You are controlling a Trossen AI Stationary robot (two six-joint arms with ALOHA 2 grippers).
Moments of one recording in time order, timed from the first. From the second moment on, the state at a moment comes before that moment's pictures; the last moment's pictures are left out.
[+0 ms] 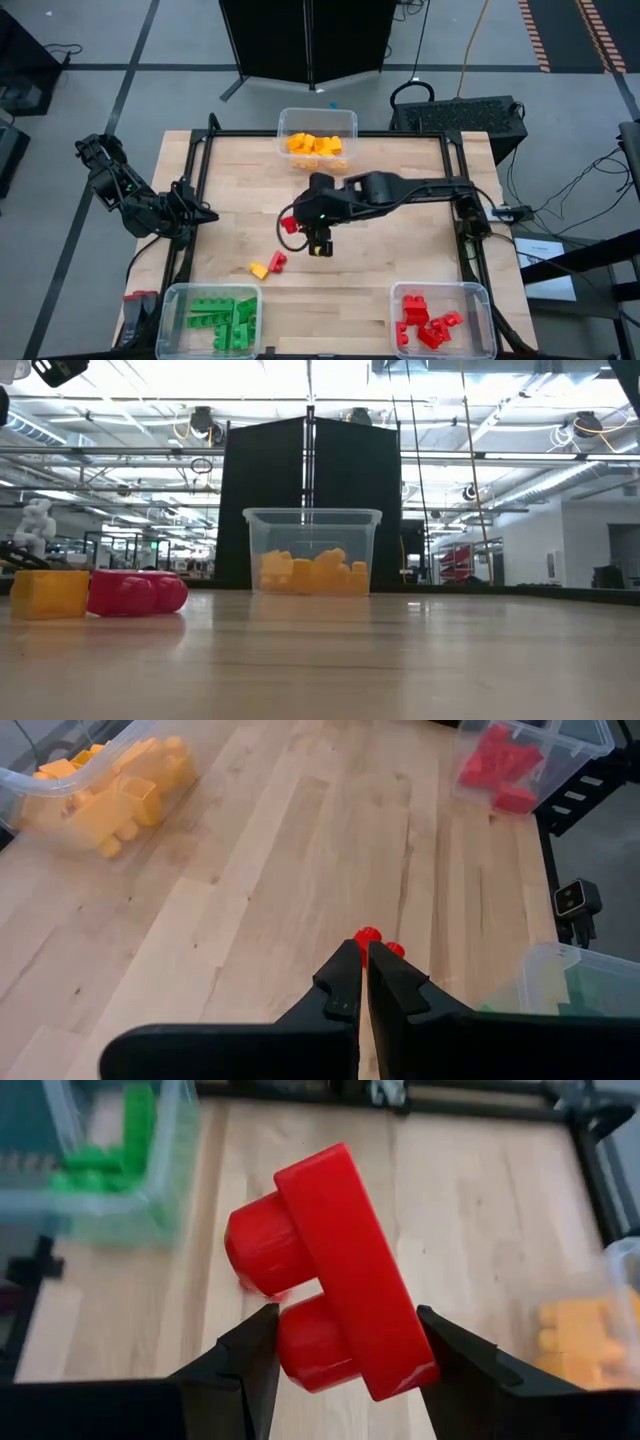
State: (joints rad) left arm -0.79 0.67 1.01 -1.21 -0.62 -0.86; right arm 0.16 2.07 2.36 -1.16 0.16 0.11
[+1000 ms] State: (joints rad) left arm -0.79 0.67 1.01 -1.21 -0.62 -0.86; right arm 0.36 1.73 2.36 -1.56 0.56 0.42
